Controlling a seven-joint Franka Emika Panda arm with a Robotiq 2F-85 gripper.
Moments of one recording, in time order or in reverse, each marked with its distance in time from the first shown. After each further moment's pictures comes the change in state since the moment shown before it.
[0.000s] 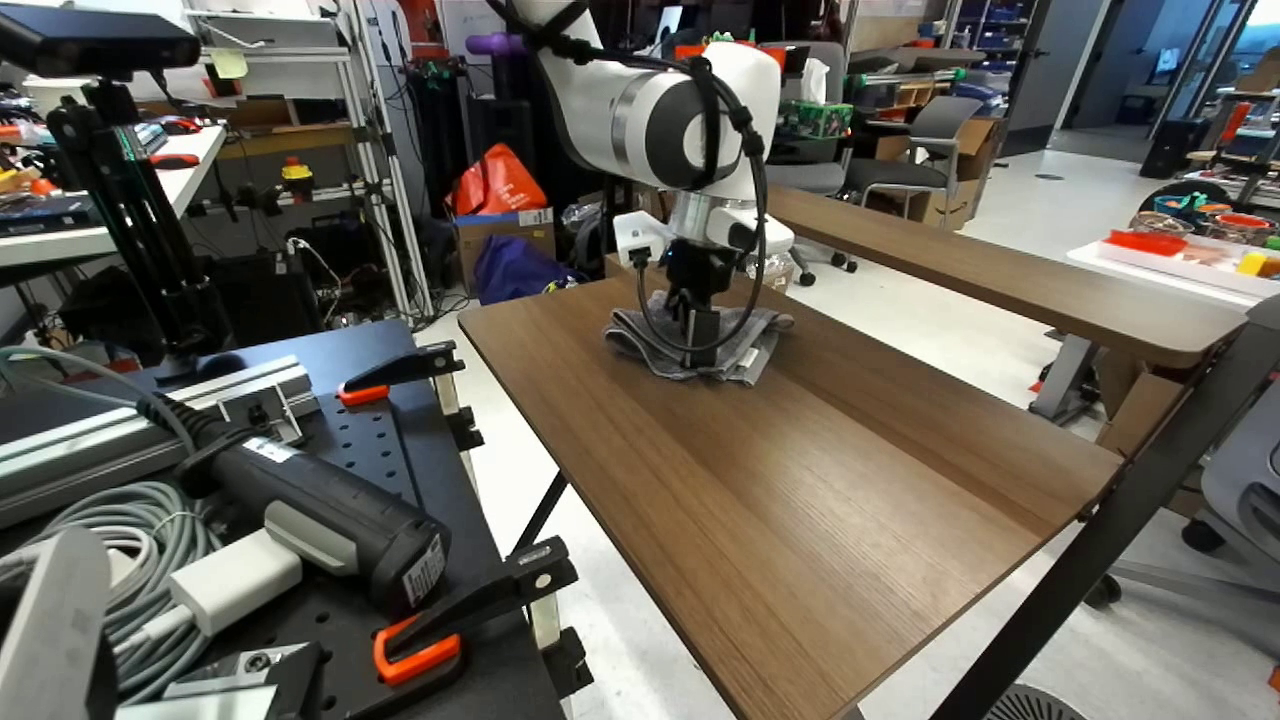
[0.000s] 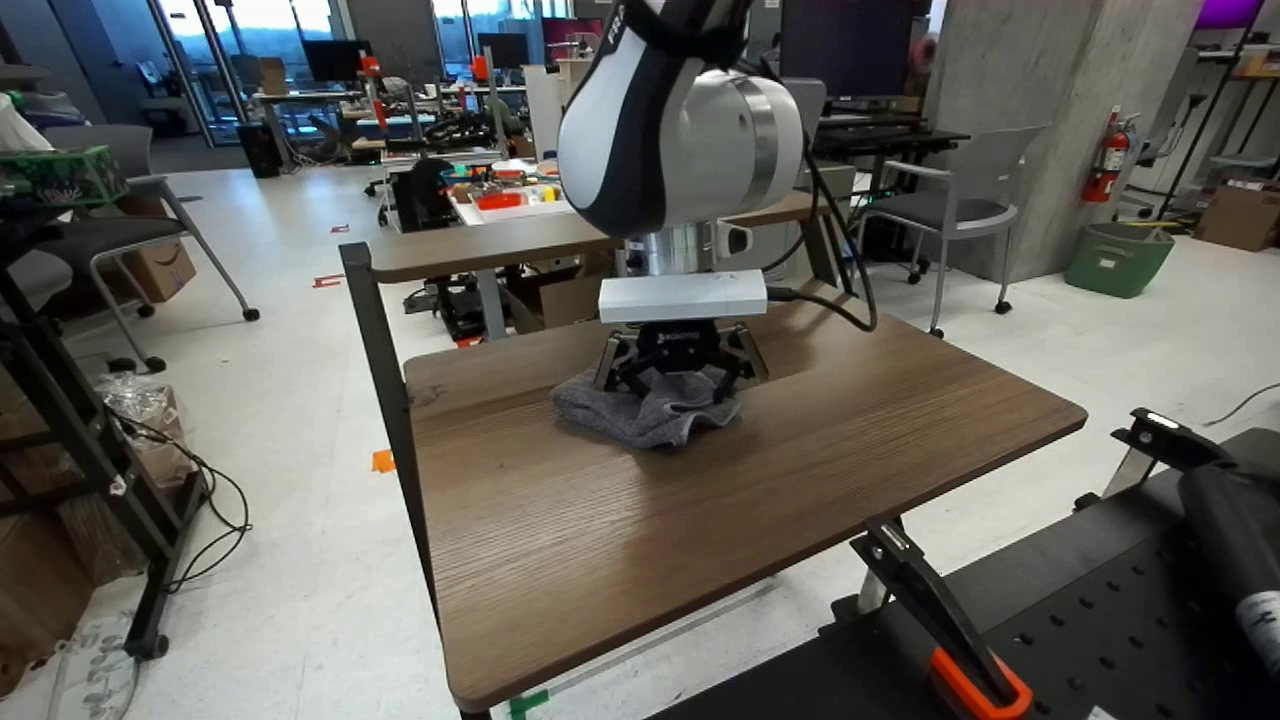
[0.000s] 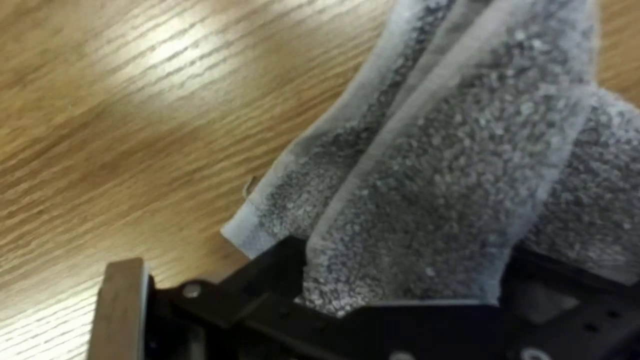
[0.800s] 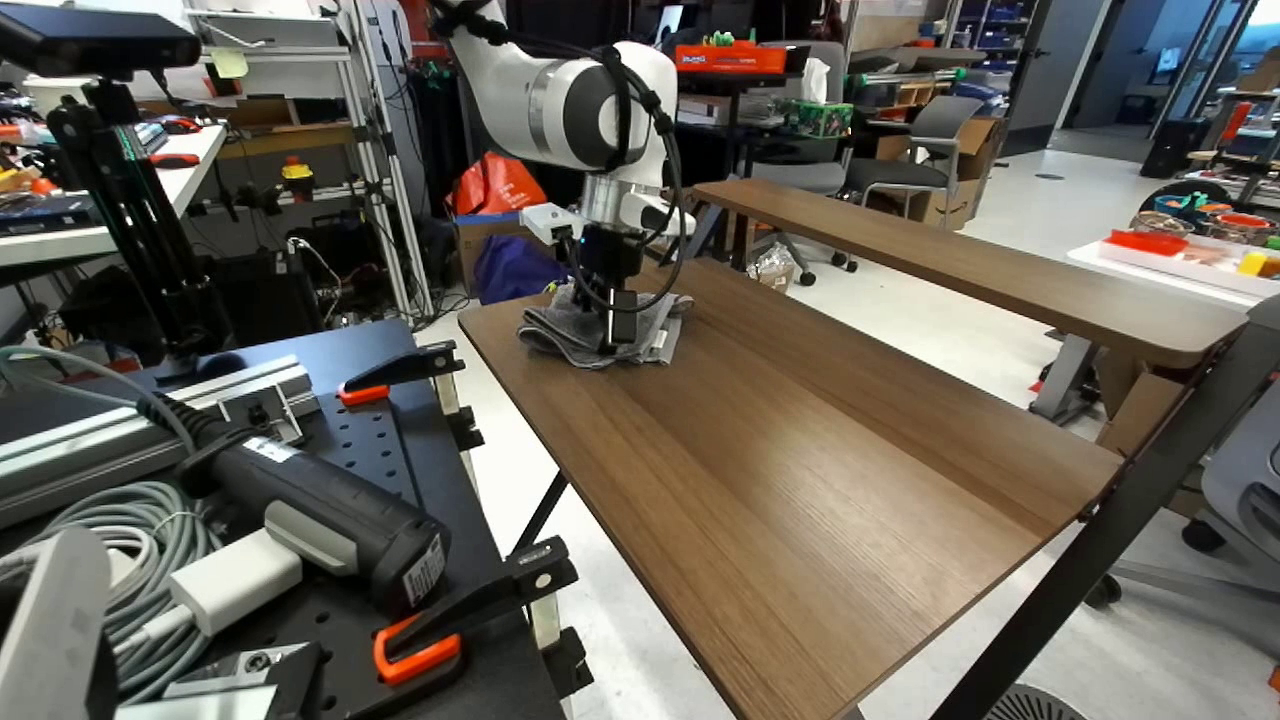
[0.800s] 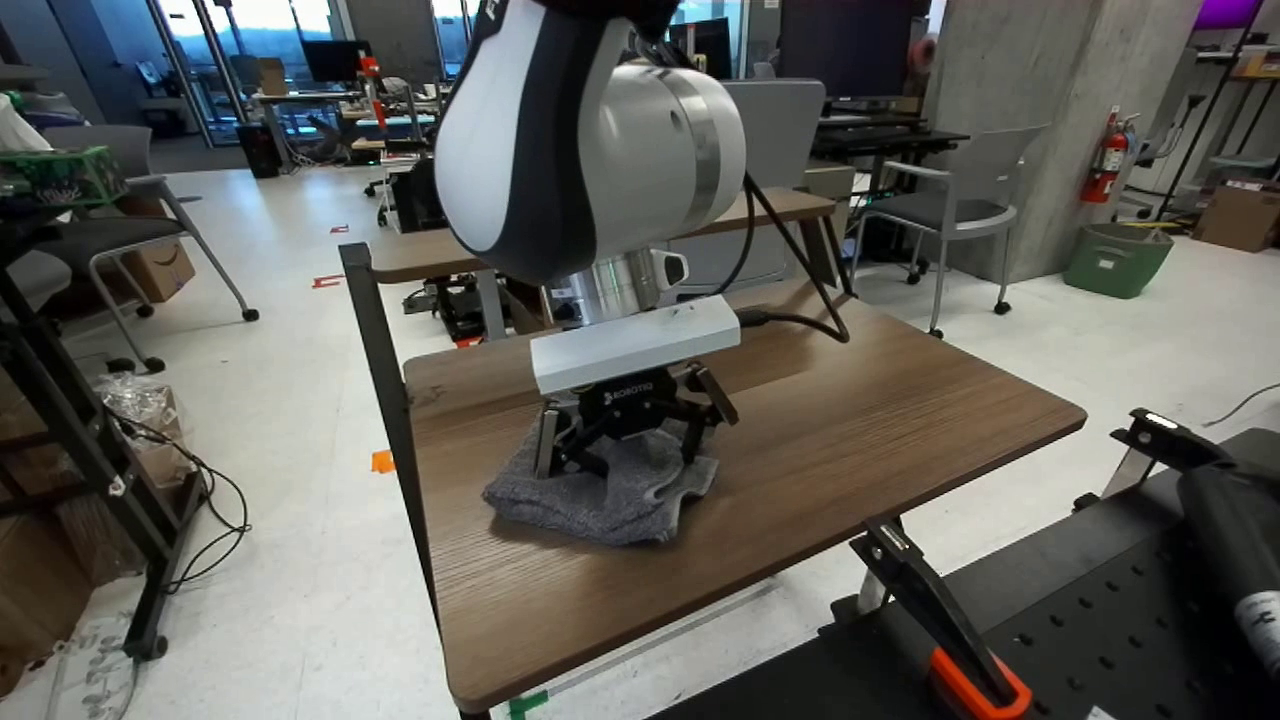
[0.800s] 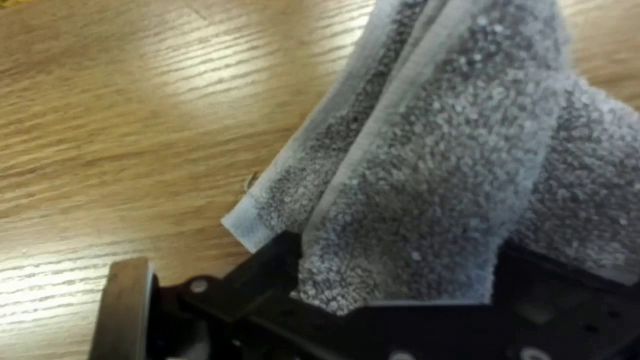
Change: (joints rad) arm 0.144 -0.079 0.018 -0.143 -0.062 -0.051 -0.051
